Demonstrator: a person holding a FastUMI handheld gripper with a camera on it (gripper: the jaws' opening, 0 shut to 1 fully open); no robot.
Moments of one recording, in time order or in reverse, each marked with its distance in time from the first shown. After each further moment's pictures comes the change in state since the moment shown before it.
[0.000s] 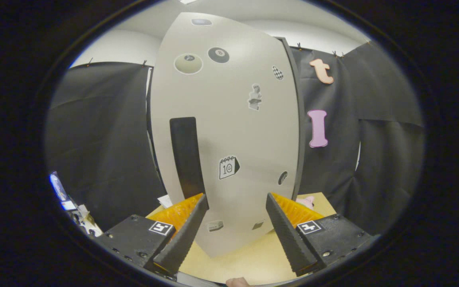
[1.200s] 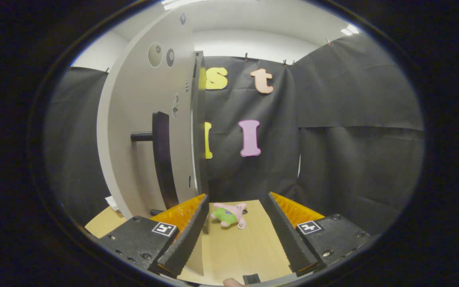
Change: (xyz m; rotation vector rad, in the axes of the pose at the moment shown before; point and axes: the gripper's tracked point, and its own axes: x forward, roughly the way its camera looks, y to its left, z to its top) arm -0.101 -0.258 0.012 -0.009 -0.086 -0.339
